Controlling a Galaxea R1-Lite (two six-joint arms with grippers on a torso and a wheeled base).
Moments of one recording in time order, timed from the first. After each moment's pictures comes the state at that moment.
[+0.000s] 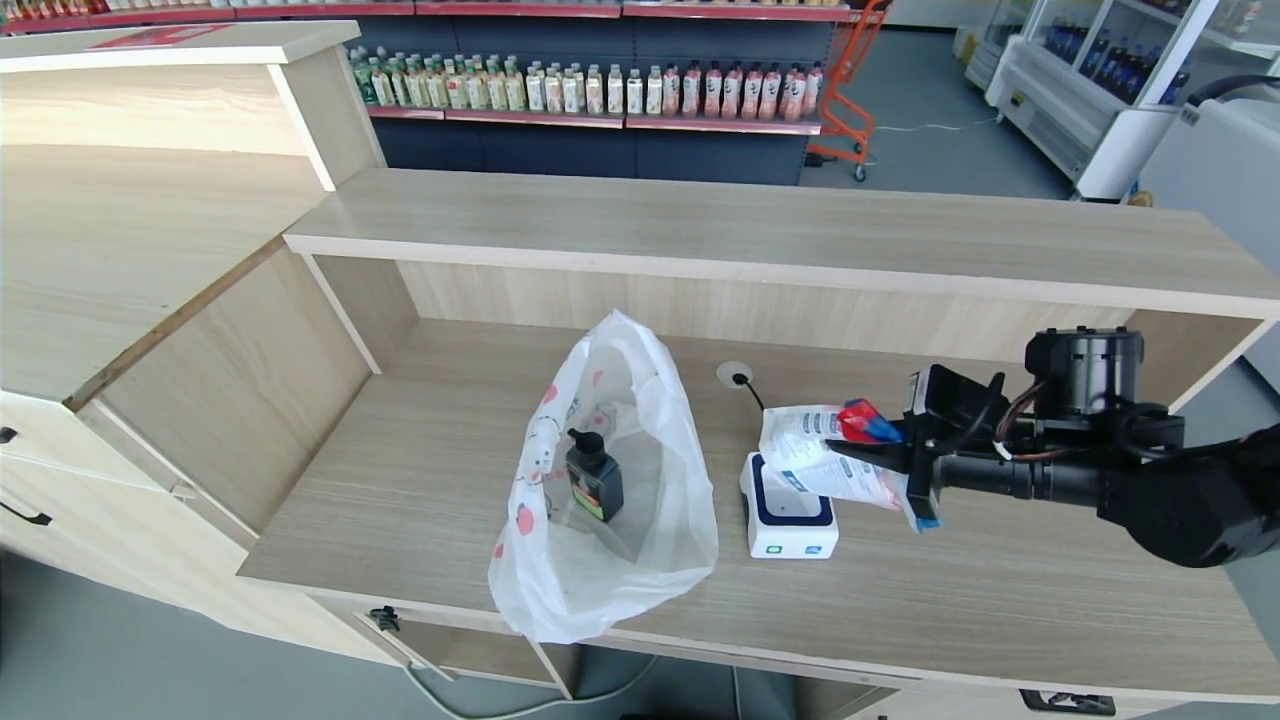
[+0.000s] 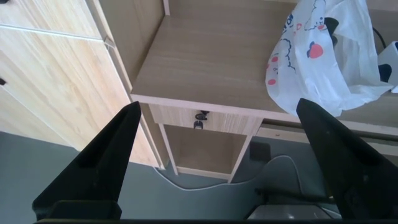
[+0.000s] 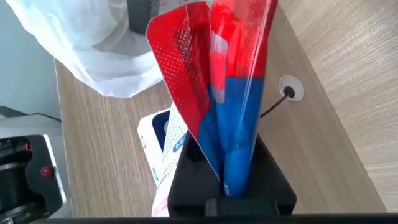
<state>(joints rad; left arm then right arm) 0.00 0.00 0.00 0.00 0.01 0.00 0.17 1.86 -0.79 -0.70 0.72 -0.91</state>
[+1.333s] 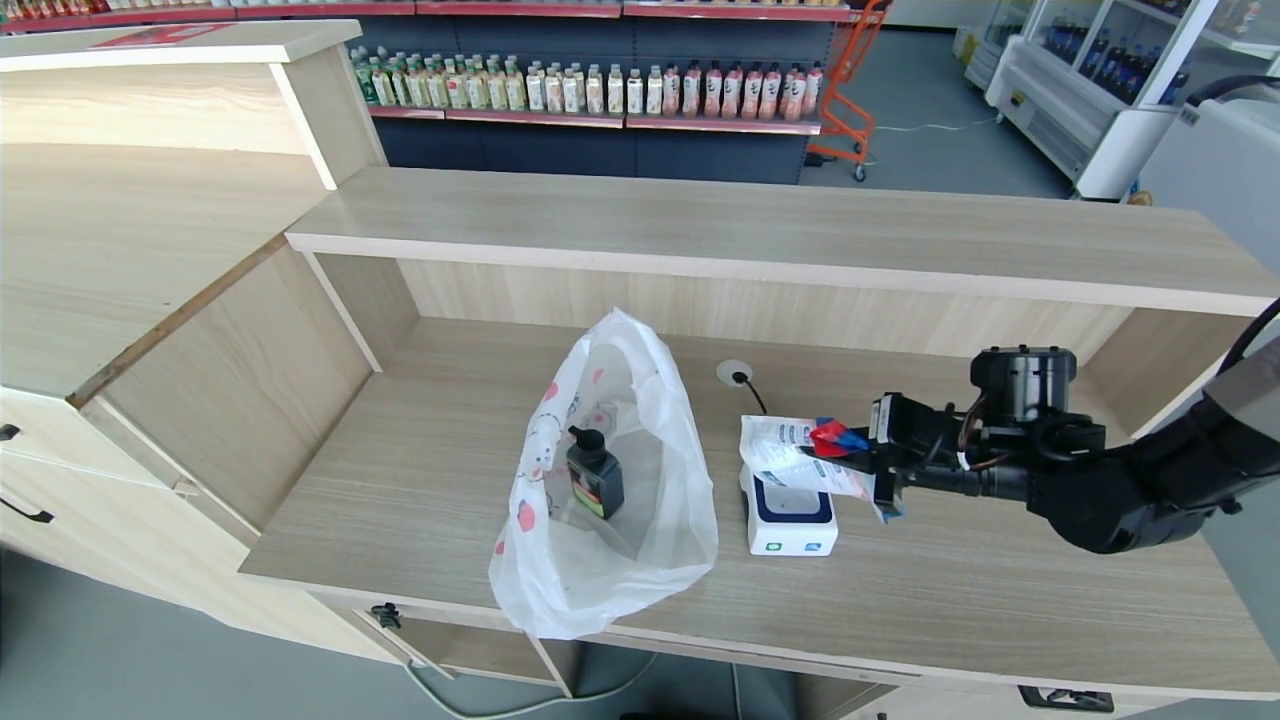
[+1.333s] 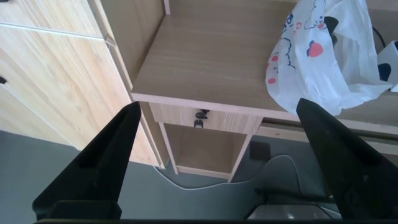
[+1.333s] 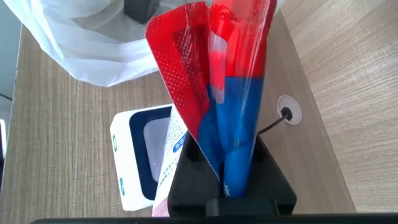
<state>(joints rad) 0.00 0.00 0.00 0.00 0.01 0.00 0.16 2.04 -0.88 -0.79 0.79 -1.05</state>
